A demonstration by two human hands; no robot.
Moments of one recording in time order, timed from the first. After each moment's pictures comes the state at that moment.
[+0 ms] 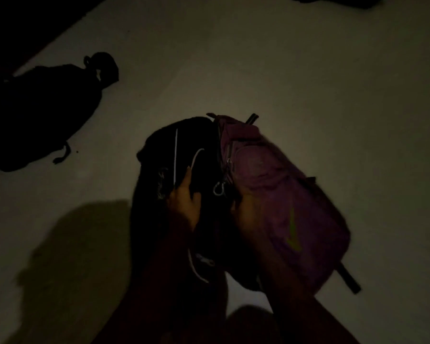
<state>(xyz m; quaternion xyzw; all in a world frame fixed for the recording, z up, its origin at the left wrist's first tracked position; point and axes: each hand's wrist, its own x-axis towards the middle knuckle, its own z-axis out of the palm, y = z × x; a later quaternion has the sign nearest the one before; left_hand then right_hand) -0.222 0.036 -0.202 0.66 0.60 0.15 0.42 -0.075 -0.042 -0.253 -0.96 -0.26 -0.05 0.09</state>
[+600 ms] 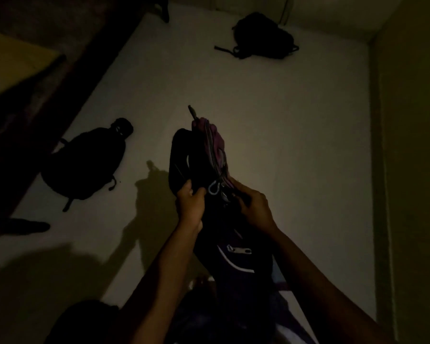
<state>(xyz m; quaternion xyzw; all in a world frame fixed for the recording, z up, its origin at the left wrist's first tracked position) -0.254 -0.084 0.302 0.43 0.59 0.21 0.65 -0.149 -0.180 0.288 -0.81 -0.36 0.31 0.34</state>
